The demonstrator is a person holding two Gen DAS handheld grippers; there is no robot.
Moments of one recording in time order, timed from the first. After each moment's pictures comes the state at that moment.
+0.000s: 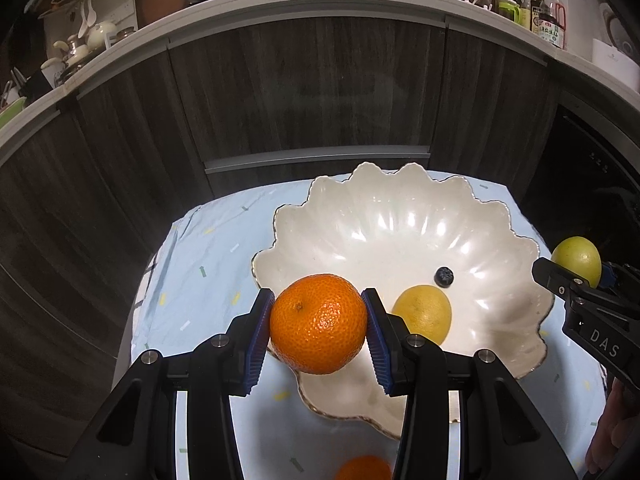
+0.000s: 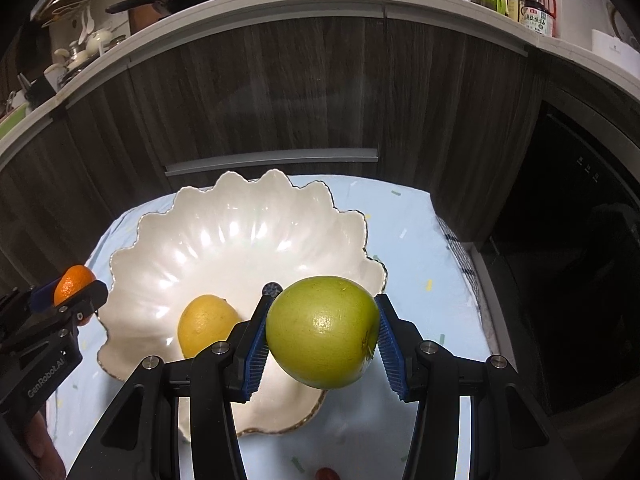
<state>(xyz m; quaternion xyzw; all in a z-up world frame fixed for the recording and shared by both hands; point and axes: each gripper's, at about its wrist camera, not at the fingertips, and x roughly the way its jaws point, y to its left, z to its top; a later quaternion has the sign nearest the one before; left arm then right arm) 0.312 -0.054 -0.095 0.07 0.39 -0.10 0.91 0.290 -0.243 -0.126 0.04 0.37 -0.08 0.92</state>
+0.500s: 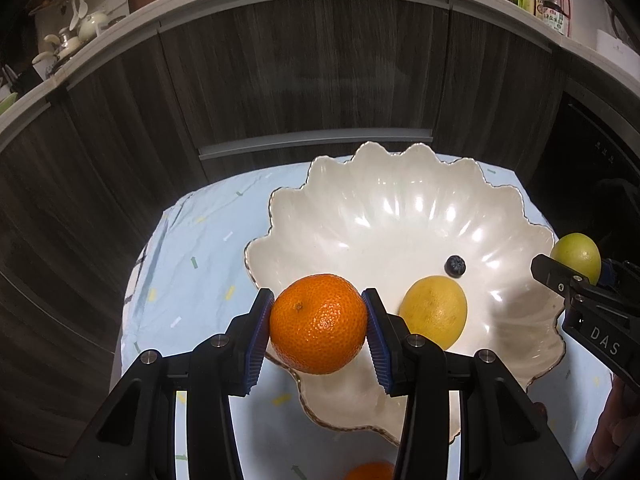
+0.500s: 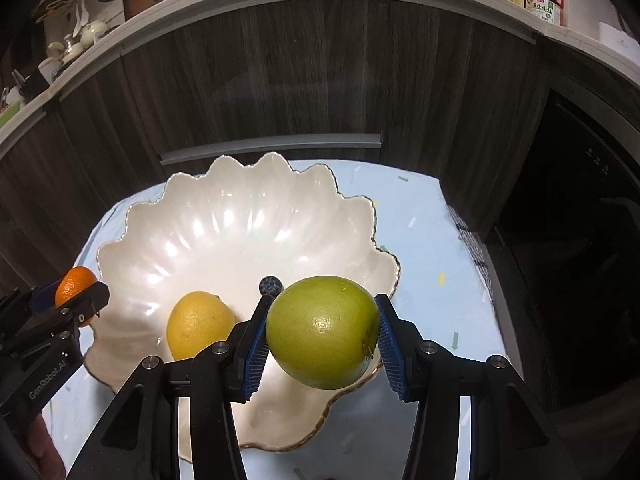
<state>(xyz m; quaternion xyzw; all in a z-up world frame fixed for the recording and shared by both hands) 0.327 -0.055 -0.113 0.07 0.42 -0.10 0.90 0.306 -0.240 -0.143 0.04 0.40 -0.08 0.91</state>
